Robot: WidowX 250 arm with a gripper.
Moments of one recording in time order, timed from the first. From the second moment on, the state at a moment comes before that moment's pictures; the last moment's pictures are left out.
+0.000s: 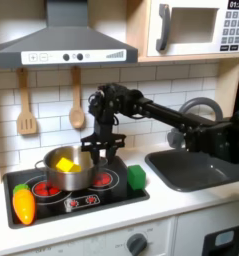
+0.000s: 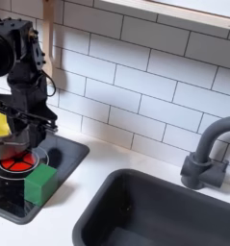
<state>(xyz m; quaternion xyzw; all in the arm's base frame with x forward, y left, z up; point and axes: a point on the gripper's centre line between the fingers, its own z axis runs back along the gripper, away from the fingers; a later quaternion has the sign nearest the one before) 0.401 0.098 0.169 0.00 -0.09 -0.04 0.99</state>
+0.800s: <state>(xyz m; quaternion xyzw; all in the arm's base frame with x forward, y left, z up) 0.392 0.075 0.173 -0.01 -0.08 -0.05 1.00</state>
